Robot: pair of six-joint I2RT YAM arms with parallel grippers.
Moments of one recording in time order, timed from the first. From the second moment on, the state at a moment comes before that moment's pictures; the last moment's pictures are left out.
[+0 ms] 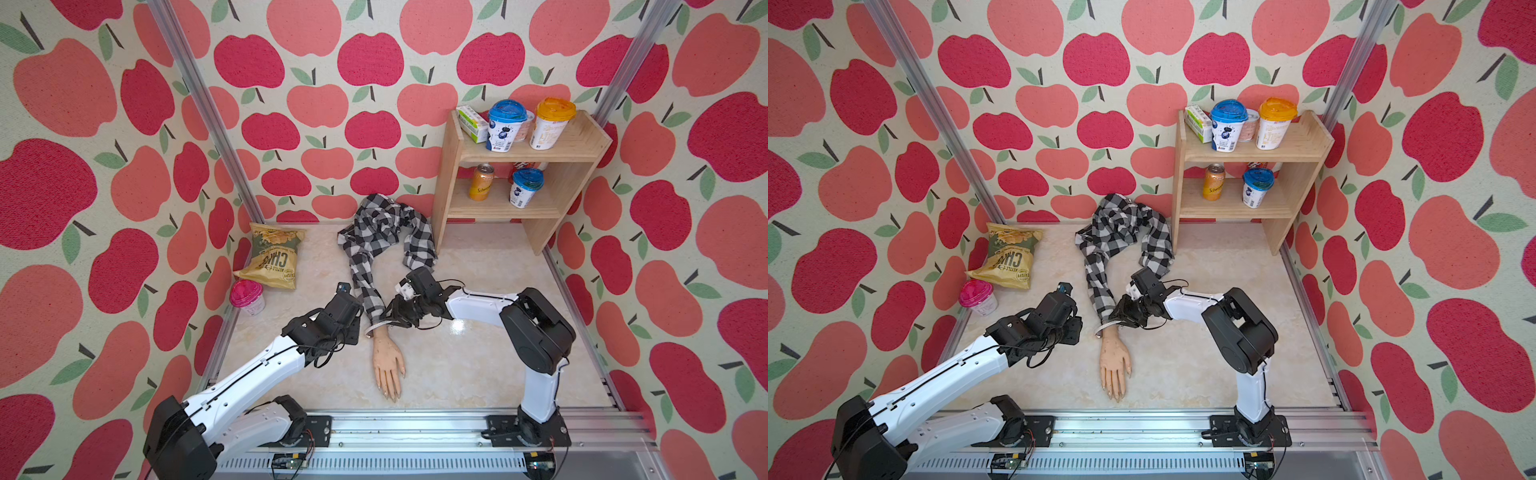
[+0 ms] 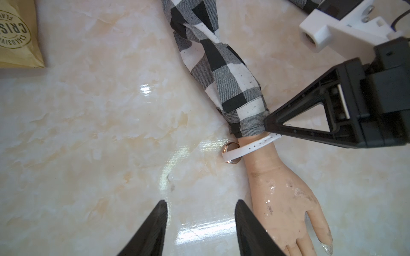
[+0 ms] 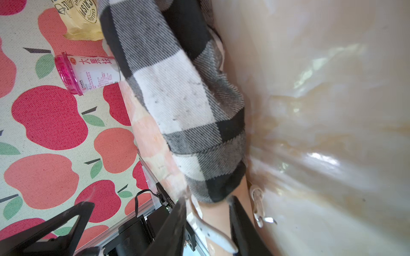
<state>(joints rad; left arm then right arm) -0.71 1.05 0.80 -0.74 -0.26 -0.48 0.80 1.91 1.13 -0.11 -0.60 0.98</state>
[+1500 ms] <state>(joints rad) -0.53 1.08 0.83 -0.78 -0.26 -0.48 0.93 1.85 1.46 -0.45 -0.62 0.82</state>
